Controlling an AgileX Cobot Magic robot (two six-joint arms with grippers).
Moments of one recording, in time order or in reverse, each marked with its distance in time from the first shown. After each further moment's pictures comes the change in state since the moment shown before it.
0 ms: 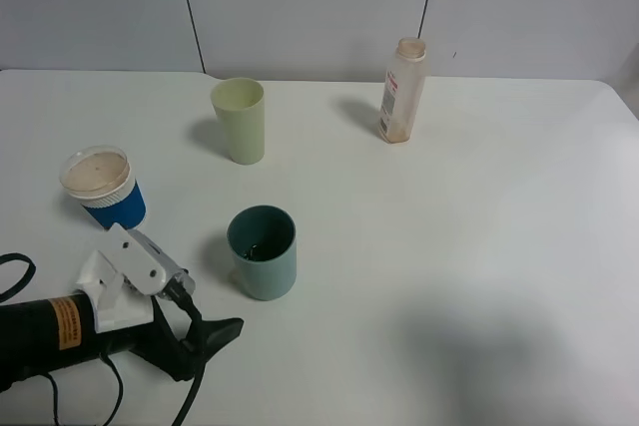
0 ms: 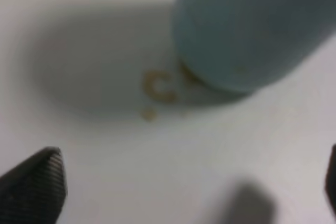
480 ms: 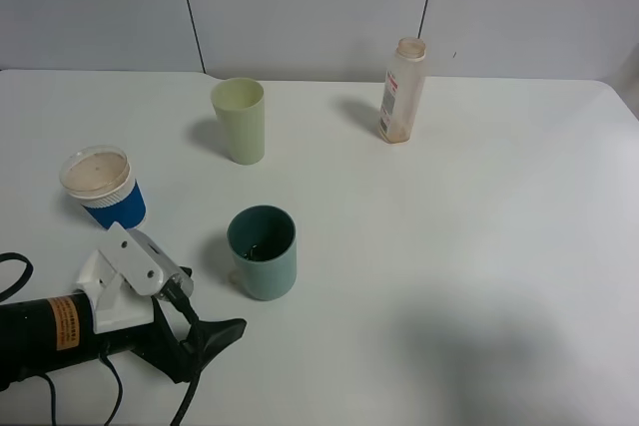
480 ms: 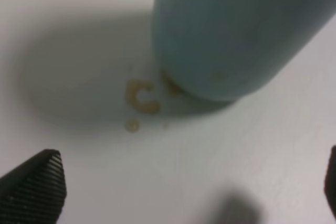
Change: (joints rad) left arm 0.000 -0.029 0.003 0.019 -0.006 0.000; right arm 0.000 0.000 0.000 0.000 0.000 0.000
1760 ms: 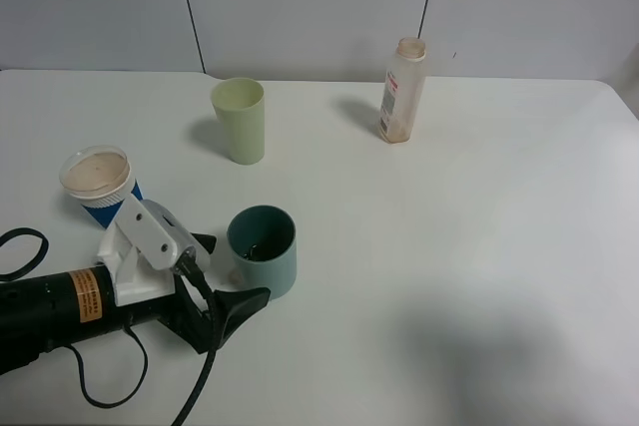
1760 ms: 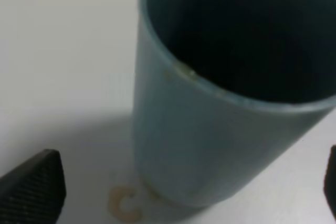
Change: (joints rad) left arm 0.000 -0.038 -0.088 0.042 0.000 0.008; right arm 0.000 0.000 0.000 0.000 0.000 0.000
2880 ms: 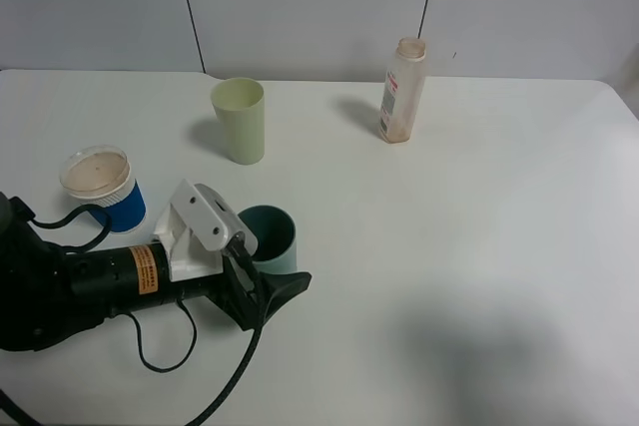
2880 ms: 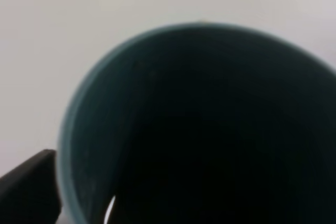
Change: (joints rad) left arm 0.000 0.122 -0.181 0.094 0.001 0.000; right arm 0.000 0.000 0.000 0.000 0.000 0.000
